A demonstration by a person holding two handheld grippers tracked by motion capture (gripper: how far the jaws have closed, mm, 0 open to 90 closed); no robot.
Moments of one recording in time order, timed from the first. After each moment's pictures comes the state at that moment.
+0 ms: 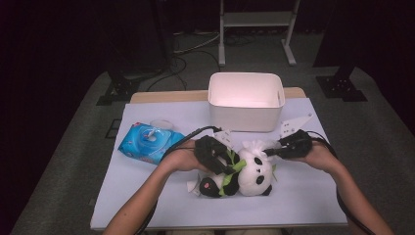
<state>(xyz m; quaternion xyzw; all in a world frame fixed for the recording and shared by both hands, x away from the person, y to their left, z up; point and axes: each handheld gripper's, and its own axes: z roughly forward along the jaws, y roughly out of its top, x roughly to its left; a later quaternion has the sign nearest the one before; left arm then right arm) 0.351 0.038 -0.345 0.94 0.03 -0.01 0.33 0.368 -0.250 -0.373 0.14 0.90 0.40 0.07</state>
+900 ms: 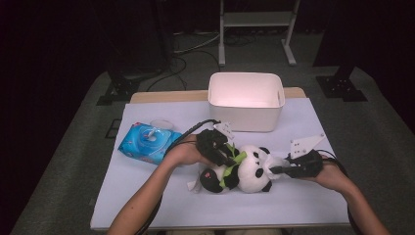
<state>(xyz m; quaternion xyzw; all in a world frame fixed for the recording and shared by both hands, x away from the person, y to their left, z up) 0.374 0.034 -0.348 0.94 0.07 -0.01 0.32 0.321 -0.259 -0.385 0.11 0.91 0.40 0.07</state>
